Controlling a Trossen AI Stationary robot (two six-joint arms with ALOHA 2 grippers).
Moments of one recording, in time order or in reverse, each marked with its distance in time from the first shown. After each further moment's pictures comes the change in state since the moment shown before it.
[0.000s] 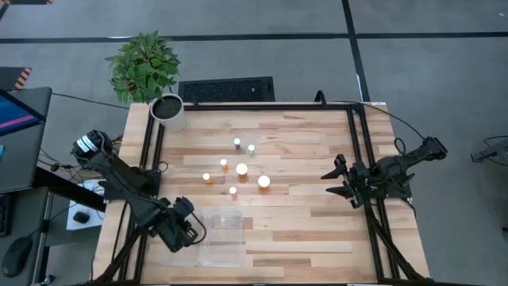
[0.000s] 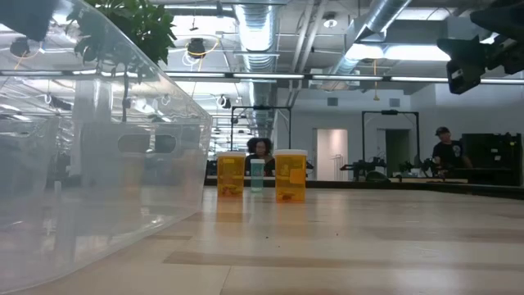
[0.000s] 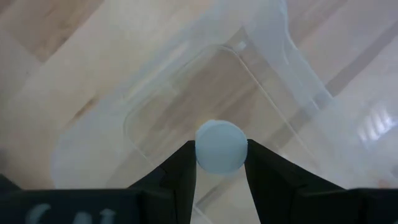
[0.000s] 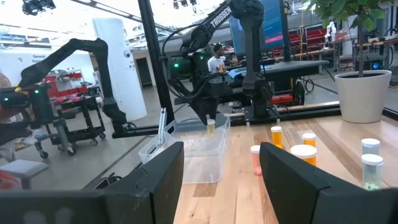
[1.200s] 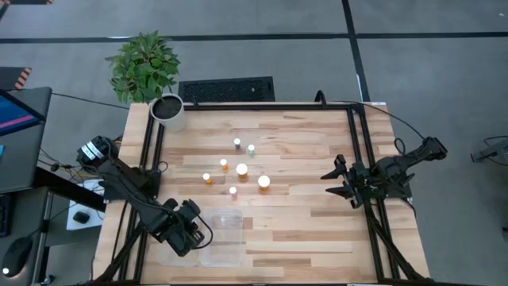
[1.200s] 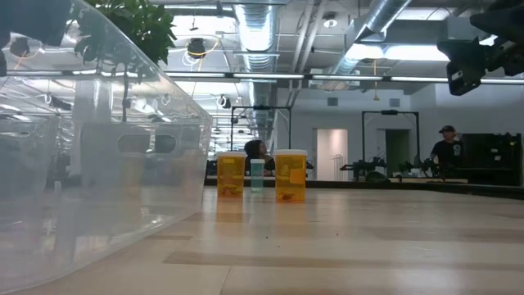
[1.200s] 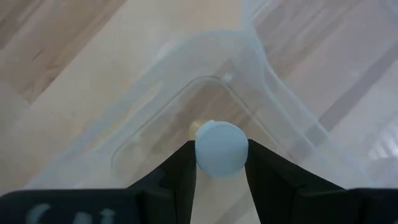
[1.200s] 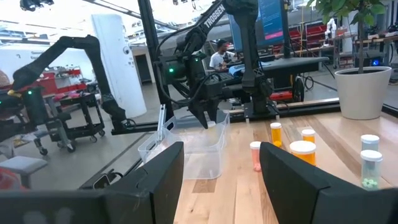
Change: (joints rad) left arm 0.009 0.104 0.030 0.037 -0.101 0.048; right arm 0.000 0.000 0.000 -0.015 0.000 0.002
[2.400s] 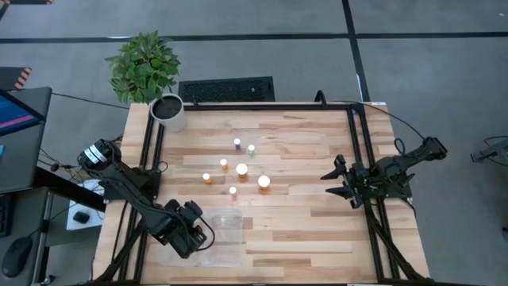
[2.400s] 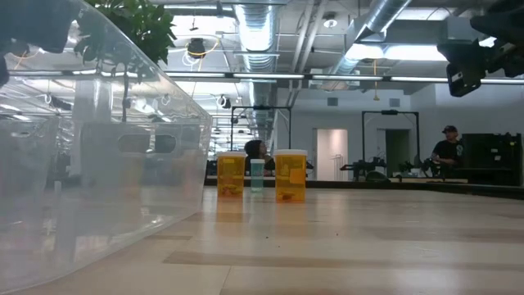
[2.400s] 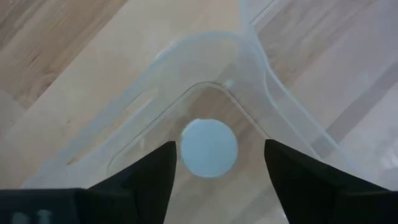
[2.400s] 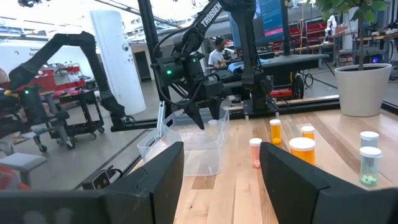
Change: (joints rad) left arm 0.000 0.053 0.009 0.013 -0.017 -0.006; right arm 0.000 0.000 0.000 -0.014 0.000 0.001
